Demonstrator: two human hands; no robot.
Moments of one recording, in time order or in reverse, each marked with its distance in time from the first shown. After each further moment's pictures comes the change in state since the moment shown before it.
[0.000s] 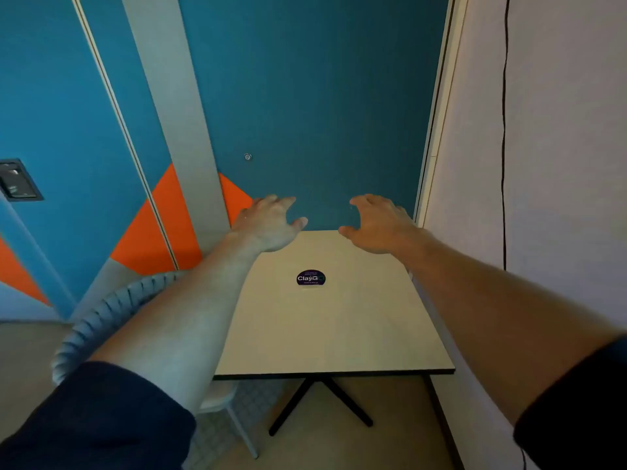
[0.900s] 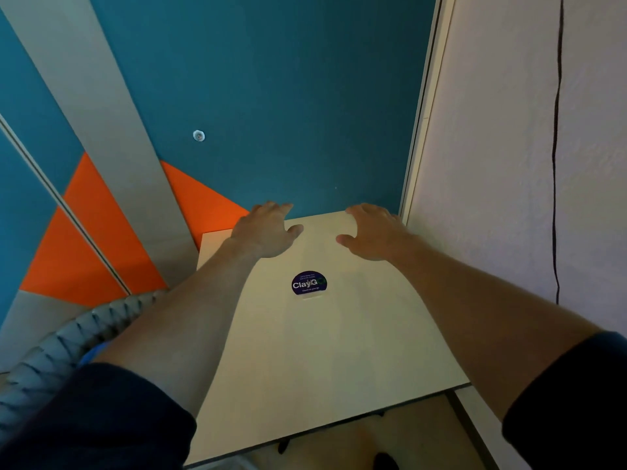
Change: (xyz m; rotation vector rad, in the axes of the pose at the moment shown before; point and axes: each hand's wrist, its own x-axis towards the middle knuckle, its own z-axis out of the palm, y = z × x) left_hand 0.191 -0.118 0.123 -0.009 -0.216 0.185; right_hand 0.166 -0.007 0.141 -0.072 -0.134 0.242
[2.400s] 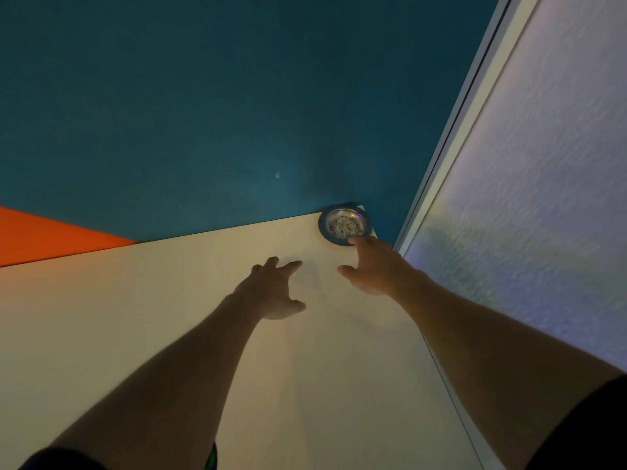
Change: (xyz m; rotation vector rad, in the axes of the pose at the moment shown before) left_hand 0.455 0.051 0.373 -0.063 -0.595 -0.101; right_hand 0.436 0.305 0.306 0.188 -0.388 0.141
